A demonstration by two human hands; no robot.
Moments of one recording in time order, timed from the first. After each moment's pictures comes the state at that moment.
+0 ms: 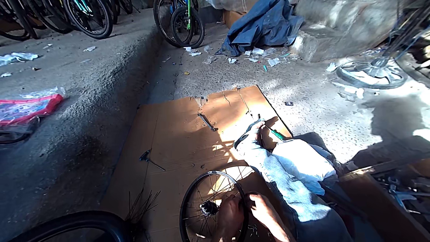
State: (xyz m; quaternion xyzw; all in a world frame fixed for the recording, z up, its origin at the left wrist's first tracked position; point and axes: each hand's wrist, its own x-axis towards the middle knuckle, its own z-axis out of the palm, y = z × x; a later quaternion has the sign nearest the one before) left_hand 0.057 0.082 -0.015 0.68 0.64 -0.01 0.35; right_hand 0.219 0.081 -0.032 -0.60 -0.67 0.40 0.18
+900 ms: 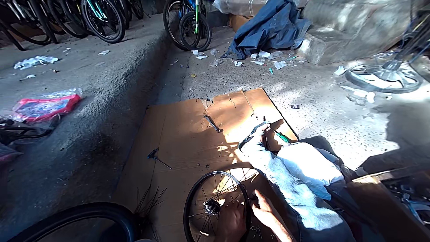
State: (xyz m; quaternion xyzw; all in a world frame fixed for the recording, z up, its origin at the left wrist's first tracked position) left_hand 0.046 0.053 -0.005 0.75 0.61 -0.03 0.25; right_hand 0.213 0.082 -0.036 -0.63 -0.61 0.44 0.19
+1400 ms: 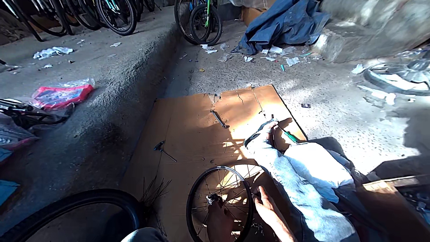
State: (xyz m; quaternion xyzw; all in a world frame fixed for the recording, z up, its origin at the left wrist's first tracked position) left_hand 0.025 0.032 0.018 0.40 0.84 0.06 0.35; right_hand 0.203 0.081 -0.036 -0.65 -0.58 0.44 0.21
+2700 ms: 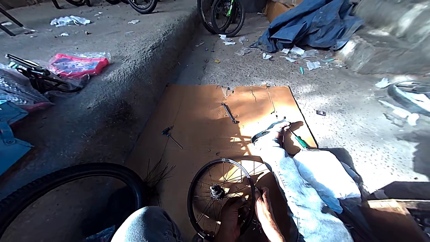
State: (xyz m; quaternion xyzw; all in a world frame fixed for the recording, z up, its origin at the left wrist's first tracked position) left_hand 0.049 0.026 -0.031 -0.04 0.56 0.51 0.65; right_hand 0.163 0.070 -0.057 -0.68 -0.46 0.44 0.37
